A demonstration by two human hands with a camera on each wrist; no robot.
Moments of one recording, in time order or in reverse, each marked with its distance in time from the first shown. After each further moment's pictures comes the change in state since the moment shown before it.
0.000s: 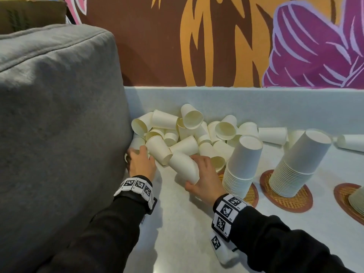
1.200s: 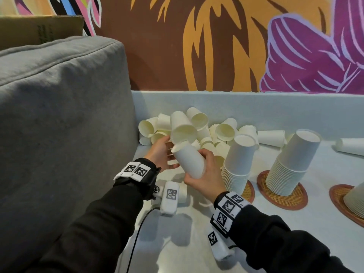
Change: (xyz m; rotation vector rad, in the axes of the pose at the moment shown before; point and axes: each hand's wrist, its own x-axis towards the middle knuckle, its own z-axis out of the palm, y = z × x) left_hand -0.031 0.067 -0.080 -1.217 -0.784 -0.297; right_hand -0.018 -0.023 -0.022 0.290 0.152 -0.004
